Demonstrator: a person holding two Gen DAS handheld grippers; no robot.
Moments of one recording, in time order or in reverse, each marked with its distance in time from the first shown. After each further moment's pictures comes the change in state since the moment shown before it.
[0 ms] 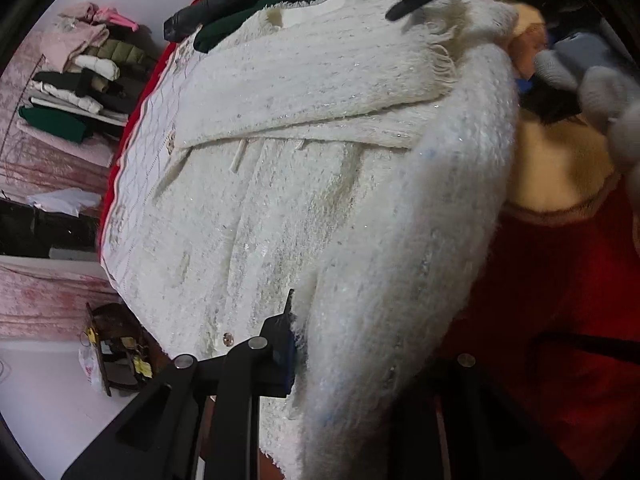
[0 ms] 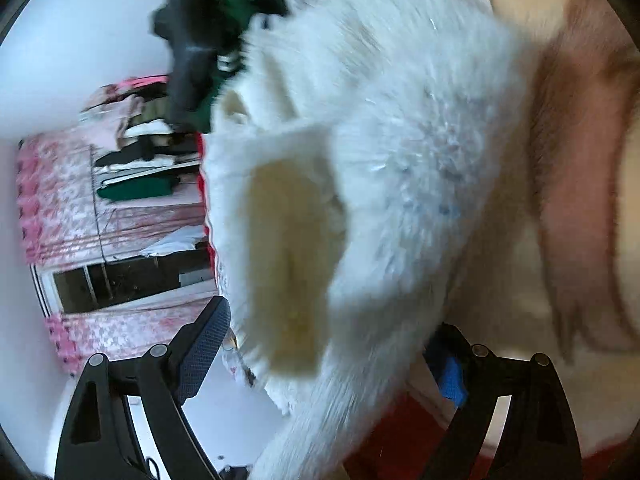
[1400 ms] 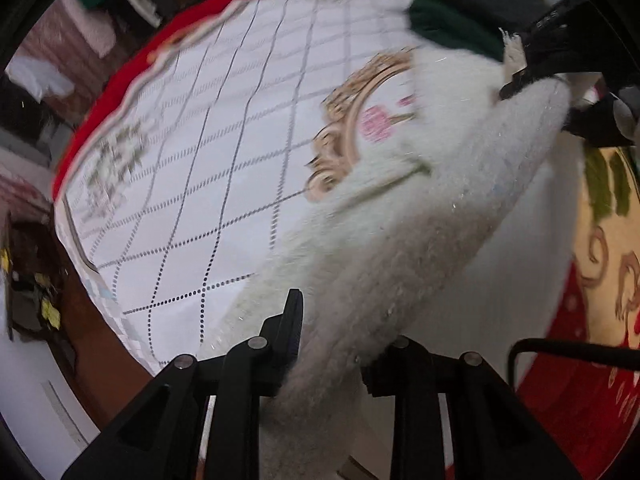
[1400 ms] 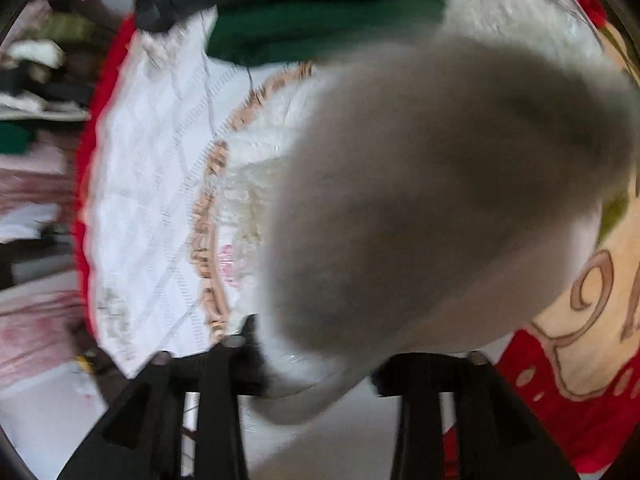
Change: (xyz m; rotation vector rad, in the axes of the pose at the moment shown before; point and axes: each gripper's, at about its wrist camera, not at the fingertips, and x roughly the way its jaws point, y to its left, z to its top) left arm 0.157 0.336 0.032 -0.392 0.053 -0.351; right arm 0.185 0.224 -0.005 -0.145 0.003 -0.773
